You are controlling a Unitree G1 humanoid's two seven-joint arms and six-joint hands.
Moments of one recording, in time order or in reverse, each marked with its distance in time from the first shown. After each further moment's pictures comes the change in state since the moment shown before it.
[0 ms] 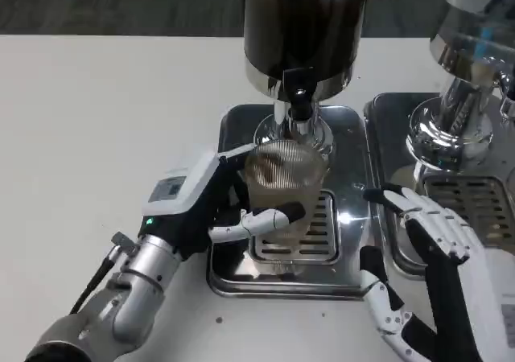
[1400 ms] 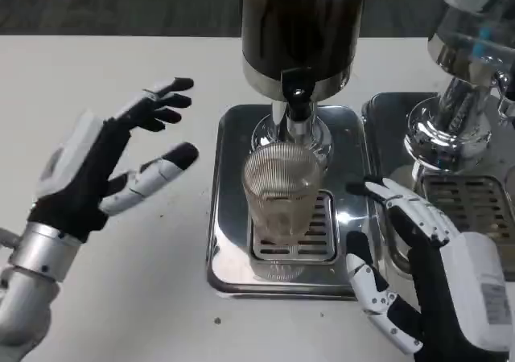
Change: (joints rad) left arm 0.242 0.226 0.302 -0.413 -0.427 -0.153 -0.388; right arm -0.115 -0.001 0.021 0.106 0.068 -0.007 0.017
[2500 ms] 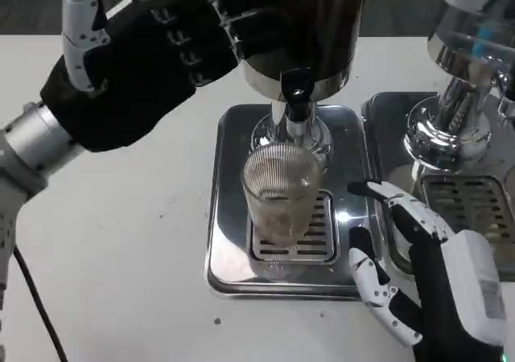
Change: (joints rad) left arm -0.262 -0.068 0.265 -0.351 -0.948 1.074 -1.181; right arm -0.039 0.006 0.000 0.062 0.075 -0.008 0.013
